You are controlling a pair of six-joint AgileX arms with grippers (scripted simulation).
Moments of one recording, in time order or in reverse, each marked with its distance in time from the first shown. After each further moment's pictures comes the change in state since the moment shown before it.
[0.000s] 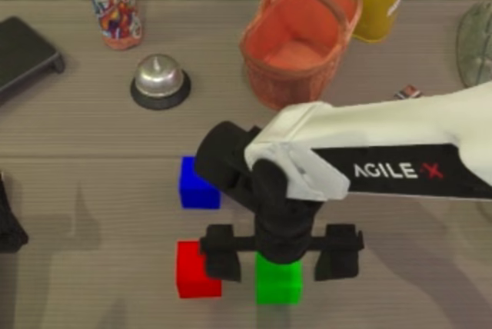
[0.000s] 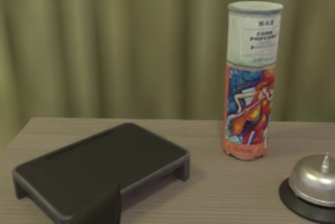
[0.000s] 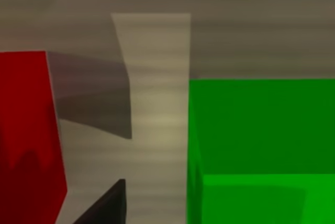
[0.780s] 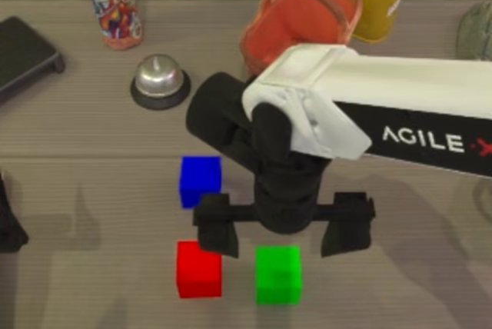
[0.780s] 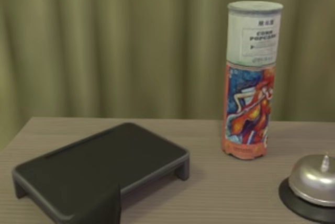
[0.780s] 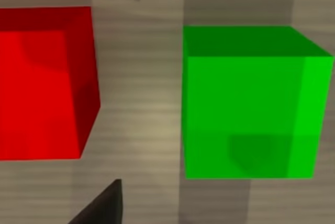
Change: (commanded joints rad) left arm 0.000 0.000 0.000 0.000 0.000 0.000; right arm 0.003 -0.092 0.146 -0.241 -0.001 -0.002
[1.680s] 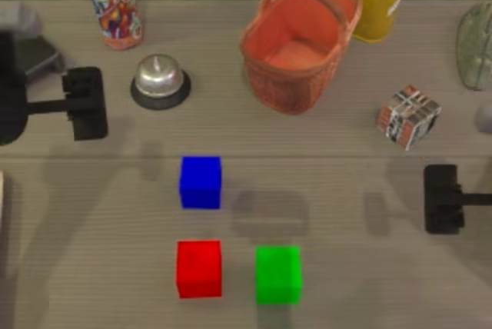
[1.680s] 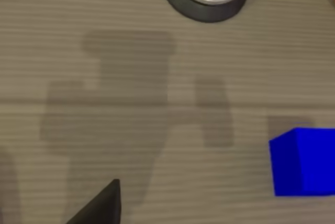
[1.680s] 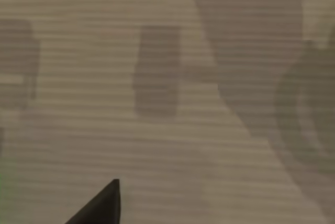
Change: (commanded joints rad) left arm -0.279 1.116 0.880 -0.585 0.001 -0.258; right arm -0.438 -0.924 -0.805 0.435 0.133 -0.497
